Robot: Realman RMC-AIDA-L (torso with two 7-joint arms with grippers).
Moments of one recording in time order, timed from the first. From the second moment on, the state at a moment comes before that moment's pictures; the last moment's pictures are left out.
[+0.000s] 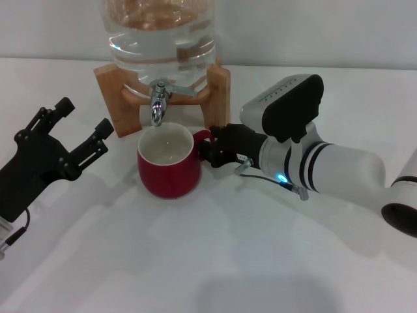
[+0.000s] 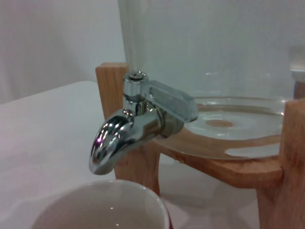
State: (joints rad) left arm -0.42 -2.08 2.84 -0.23 -0.93 1.67 -0.65; right arm 0.91 2.03 0.47 0.61 -2.21 -0.25 0.26
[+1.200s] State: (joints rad) left arm -0.42 -2.08 2.84 -0.23 -0.94 1.65 -0.65; right arm 0.89 2.02 0.47 0.61 -2.21 -0.27 0.24
